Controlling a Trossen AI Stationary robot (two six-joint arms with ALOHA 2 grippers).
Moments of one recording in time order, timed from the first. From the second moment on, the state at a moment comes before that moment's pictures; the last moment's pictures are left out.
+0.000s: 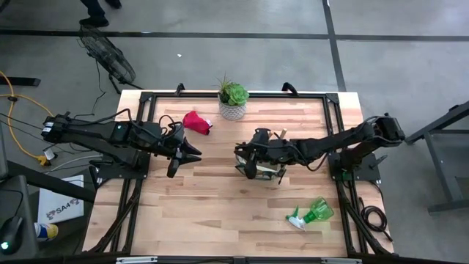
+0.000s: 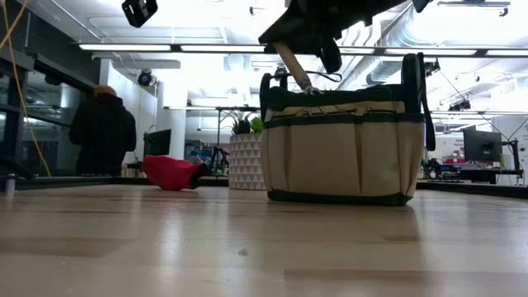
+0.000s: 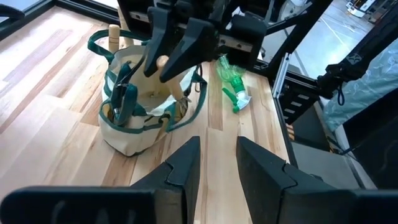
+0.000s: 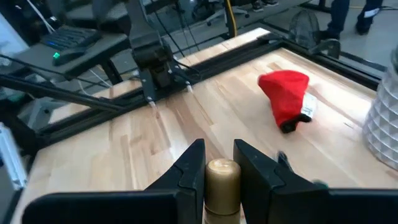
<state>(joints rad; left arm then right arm) -0.16 0.87 0.90 -0.38 -0.05 -0.40 0.14 1.51 0.95 0.24 0.37 0.43</state>
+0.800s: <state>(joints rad) -0.16 0.87 0.90 -0.38 -0.04 -0.39 0.11 1.53 0.95 0.24 0.37 0.34</state>
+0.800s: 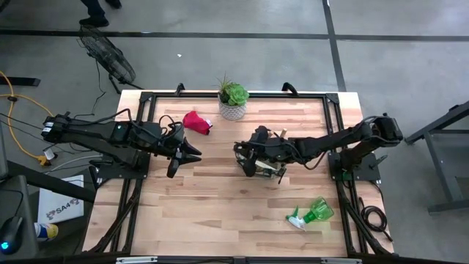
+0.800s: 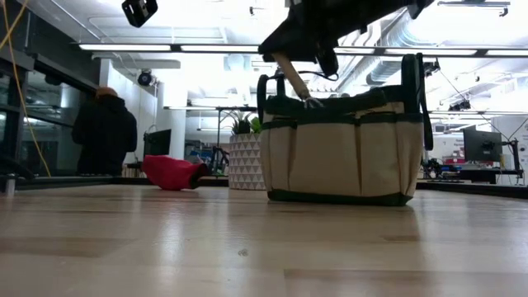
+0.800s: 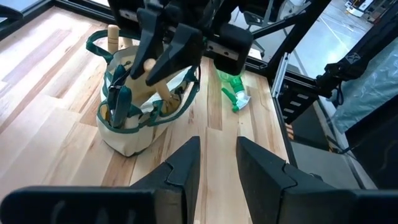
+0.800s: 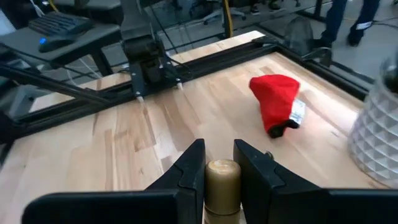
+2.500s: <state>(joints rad) -0.16 0.87 0.90 -0.39 -0.04 -0.40 0.14 1.49 0.95 0.14 0.32 0.29</state>
